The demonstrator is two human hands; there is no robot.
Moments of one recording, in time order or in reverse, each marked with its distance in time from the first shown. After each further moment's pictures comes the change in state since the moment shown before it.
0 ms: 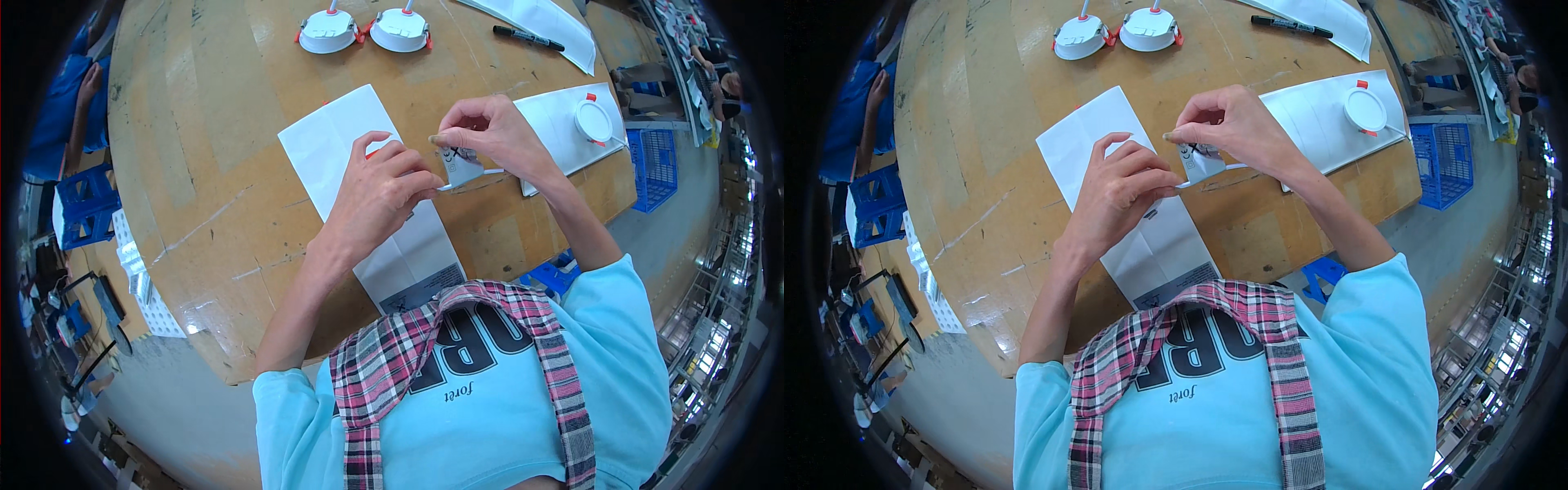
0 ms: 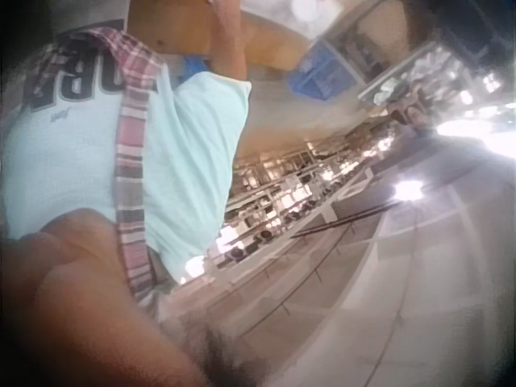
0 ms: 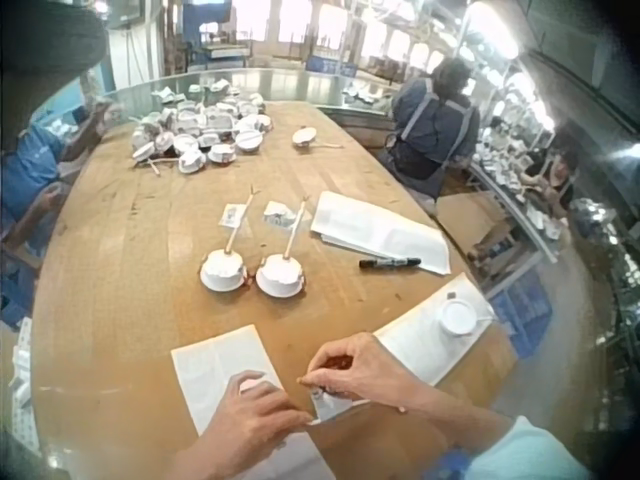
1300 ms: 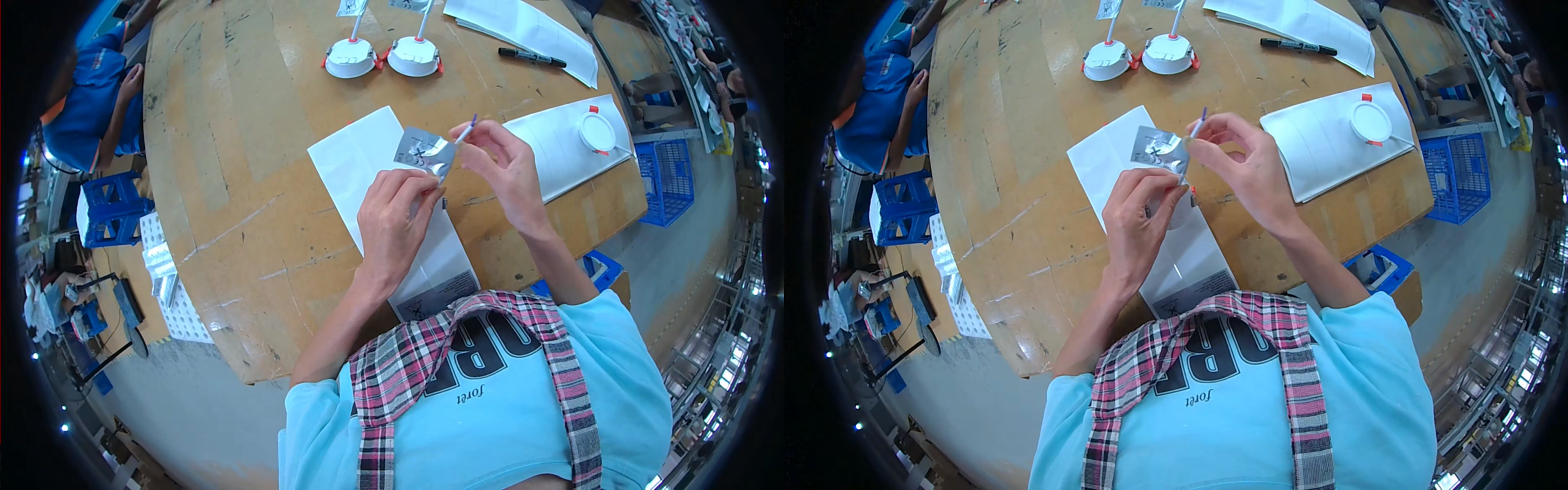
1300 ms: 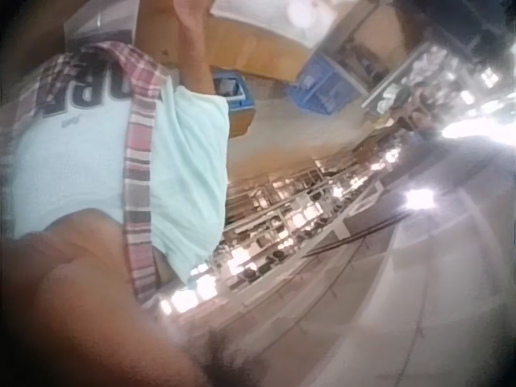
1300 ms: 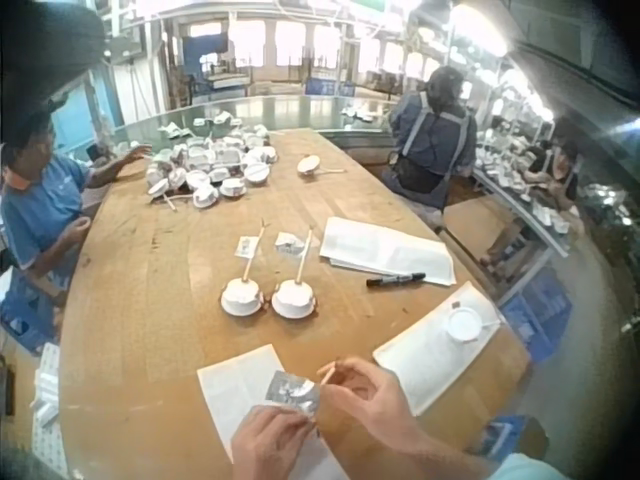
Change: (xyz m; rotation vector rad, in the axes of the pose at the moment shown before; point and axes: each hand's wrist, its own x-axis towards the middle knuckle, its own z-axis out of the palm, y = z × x) left_hand -0.016 0.029 0.019 -0.067 0.477 -0.281; right_hand -0.030 -0.010 0.040 0.323 0.346 -0.140
